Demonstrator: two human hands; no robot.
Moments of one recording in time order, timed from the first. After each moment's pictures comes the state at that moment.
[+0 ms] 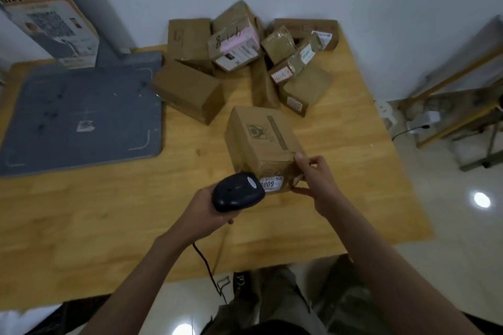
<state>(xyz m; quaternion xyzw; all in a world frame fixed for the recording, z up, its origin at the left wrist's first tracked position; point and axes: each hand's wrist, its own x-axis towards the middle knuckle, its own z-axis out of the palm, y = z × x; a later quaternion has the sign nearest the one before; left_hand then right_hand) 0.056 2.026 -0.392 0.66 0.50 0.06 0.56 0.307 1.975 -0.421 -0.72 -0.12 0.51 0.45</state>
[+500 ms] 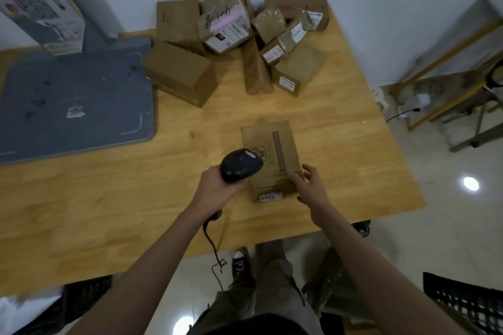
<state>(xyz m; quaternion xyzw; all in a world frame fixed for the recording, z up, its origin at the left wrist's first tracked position) 0.074 2.004 -0.430 0.63 0.57 0.08 0.52 0.283 1.903 -0.483 -0.77 -0.11 0.50 0.38</state>
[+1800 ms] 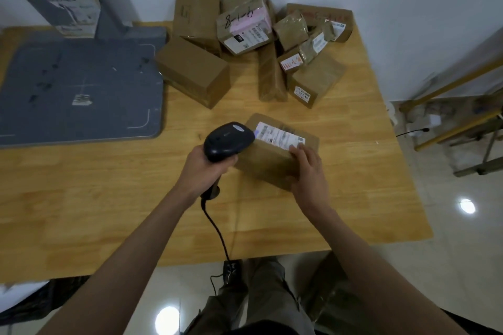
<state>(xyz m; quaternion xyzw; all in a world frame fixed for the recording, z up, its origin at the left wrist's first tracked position) 0.069 2.059 -0.401 0.54 0.58 0.21 0.57 0.287 1.958 -0.469 -0.81 -0.52 0.20 0.19</state>
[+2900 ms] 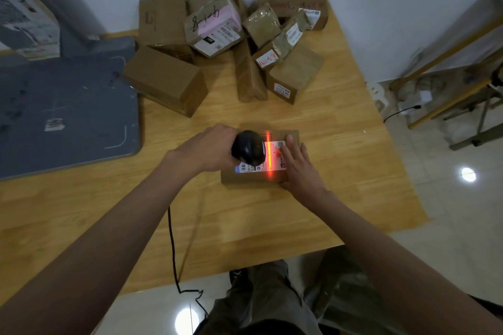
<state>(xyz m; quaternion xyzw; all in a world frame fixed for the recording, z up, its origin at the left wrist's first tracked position) 0.146 2.124 -0.379 0.89 0.35 -0.11 0.28 0.327 1.983 -0.489 -0.77 -0.58 0.26 0.02</state>
